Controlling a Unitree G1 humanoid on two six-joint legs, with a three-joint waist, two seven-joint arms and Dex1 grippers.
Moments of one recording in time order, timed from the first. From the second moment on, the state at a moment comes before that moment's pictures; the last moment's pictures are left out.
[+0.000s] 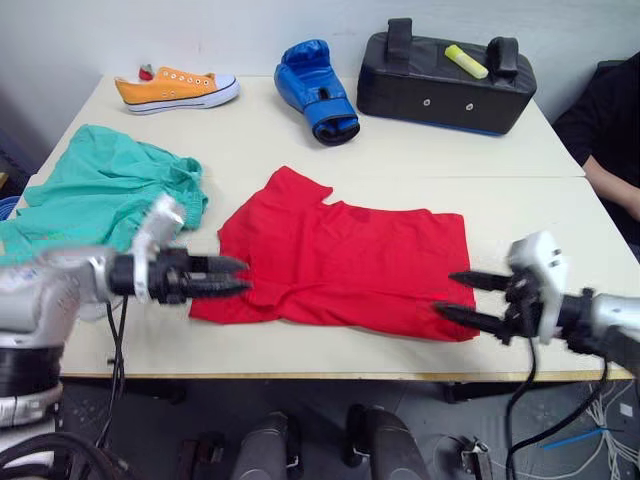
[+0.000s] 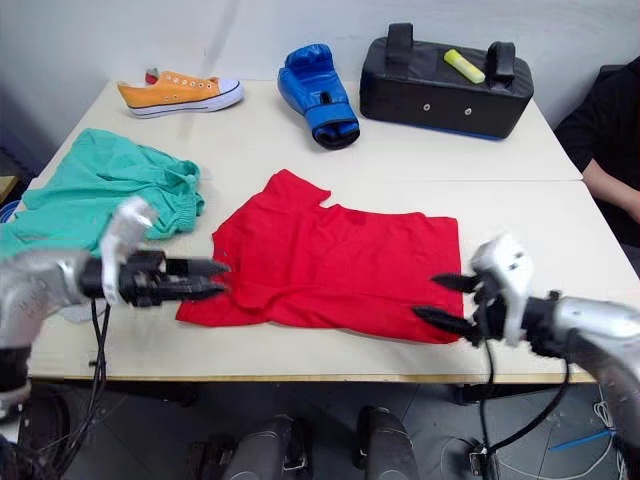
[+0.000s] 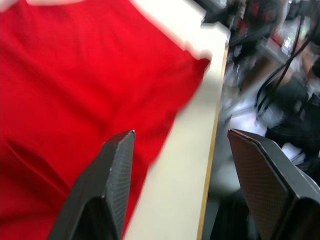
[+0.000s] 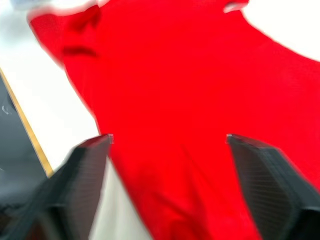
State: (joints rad) left arm -0.41 0.86 0.11 -0.15 -0.66 0.97 -1.18; right arm -0.03 -0.84 -0.24 -0.62 0.64 0.88 0.80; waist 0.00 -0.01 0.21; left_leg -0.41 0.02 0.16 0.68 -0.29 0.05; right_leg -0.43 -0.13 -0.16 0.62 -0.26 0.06
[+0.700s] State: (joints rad) left arm -0.30 1.02 -0.06 0.09 -0.29 0.42 -1.20; right arm 0.28 -0.94 -0.22 -0.49 0.30 0.56 0.77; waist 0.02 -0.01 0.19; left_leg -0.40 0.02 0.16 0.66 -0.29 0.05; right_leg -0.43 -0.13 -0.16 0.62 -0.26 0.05
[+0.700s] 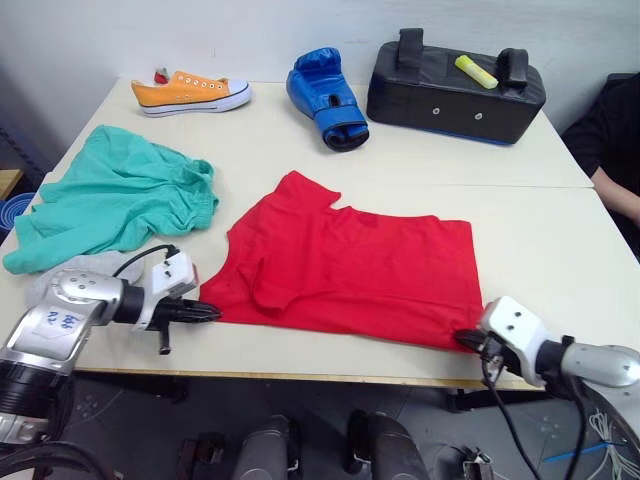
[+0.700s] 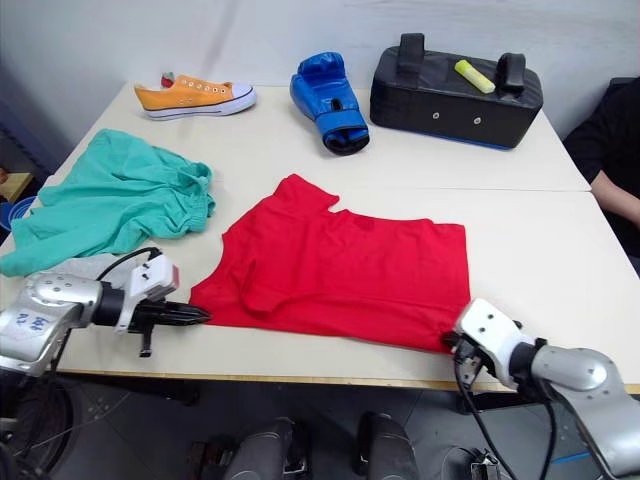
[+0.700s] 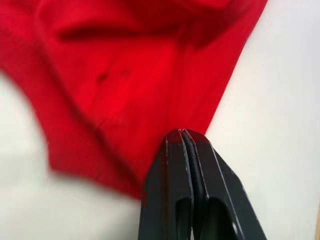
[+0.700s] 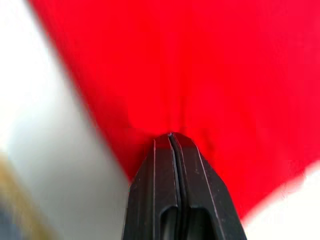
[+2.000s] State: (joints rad) left arm -0.80 0.62 -0.17 0.55 -0.23 0.39 -1.19; right arm 0.01 -0.86 0.11 -0.47 0.31 0.56 0.81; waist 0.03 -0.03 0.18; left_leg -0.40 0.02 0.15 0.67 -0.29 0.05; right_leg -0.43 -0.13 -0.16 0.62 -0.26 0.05
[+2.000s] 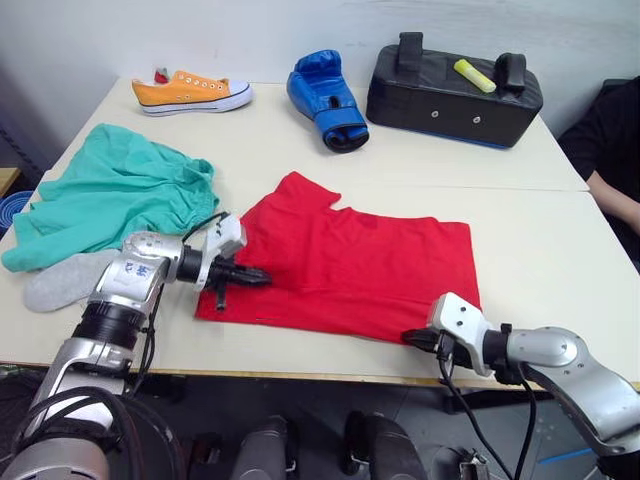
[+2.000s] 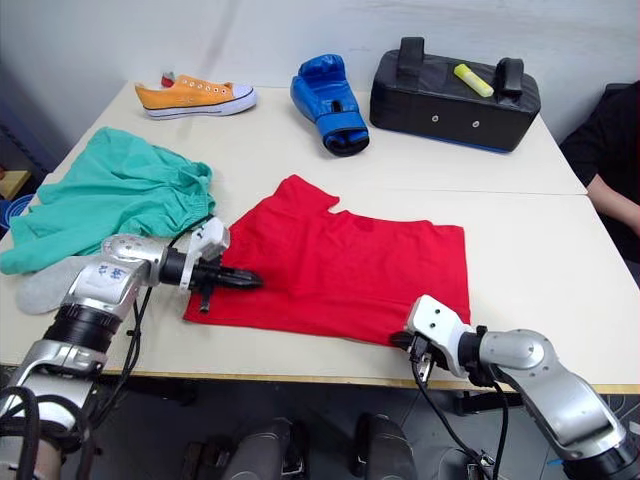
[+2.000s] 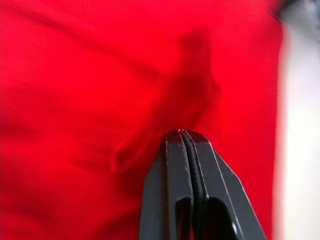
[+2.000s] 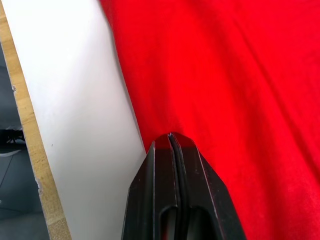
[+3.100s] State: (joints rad) left arm -0.36 0.99 0.01 0.26 -0.21 0.22 -1.22; right arm 0.36 -0.90 -0.37 -0.38 0.39 0.55 0.83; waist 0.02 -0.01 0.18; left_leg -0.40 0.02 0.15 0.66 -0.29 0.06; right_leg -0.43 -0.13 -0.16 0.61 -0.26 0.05
